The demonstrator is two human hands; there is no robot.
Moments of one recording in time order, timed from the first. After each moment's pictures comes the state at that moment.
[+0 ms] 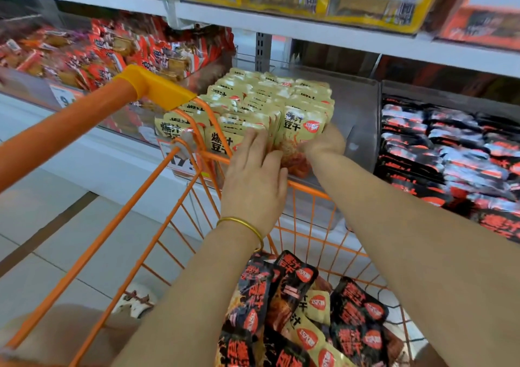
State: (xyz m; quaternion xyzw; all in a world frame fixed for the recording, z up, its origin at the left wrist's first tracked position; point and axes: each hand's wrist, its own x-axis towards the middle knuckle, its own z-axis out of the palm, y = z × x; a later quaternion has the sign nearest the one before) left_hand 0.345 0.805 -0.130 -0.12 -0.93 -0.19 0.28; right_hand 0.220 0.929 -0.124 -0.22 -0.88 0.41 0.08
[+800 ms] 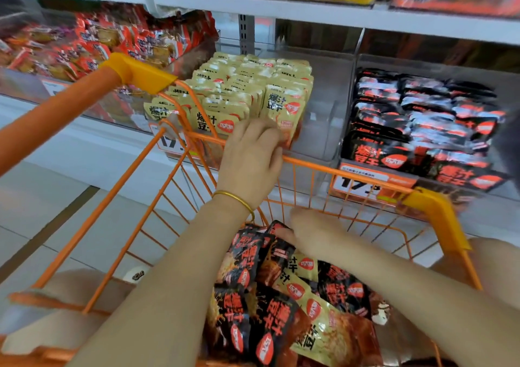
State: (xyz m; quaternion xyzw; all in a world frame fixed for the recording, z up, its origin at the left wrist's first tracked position) left_hand 0.364 0.815 -0.115 -0.21 -0.90 -0.22 0.30; right_hand 0.410 0.947 -0.153 0.11 -0.96 0.06 -0.23
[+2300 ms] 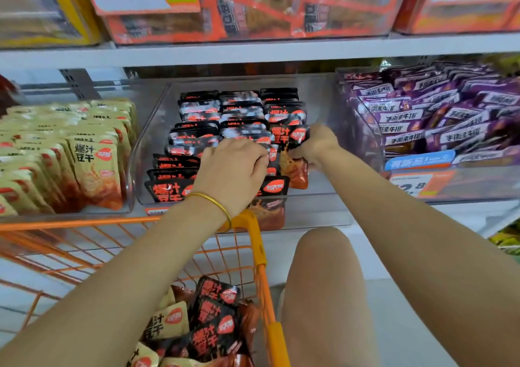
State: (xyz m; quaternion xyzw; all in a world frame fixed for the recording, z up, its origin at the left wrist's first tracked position) left_hand 0.366 1.052 -0.074 -0.32 -0.93 -0.16 0.08; right_hand 0.334 1.240 -0.102 -0.28 -0.87 0.40 0.06
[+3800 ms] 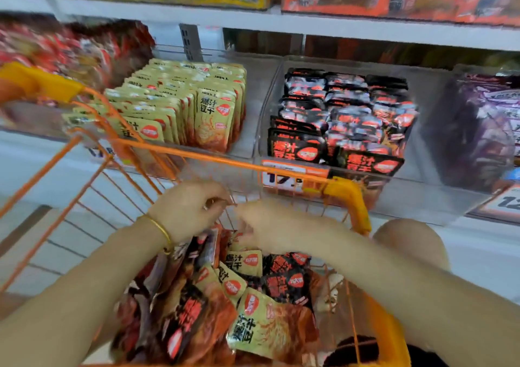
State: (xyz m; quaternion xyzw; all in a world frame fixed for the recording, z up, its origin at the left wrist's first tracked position) left_hand 0.397 0.832 -0.126 -0.28 -0.94 -0.18 0.00; right_hand 0.426 1.005 -0.108 0.25 -0.93 0.15 -0.22
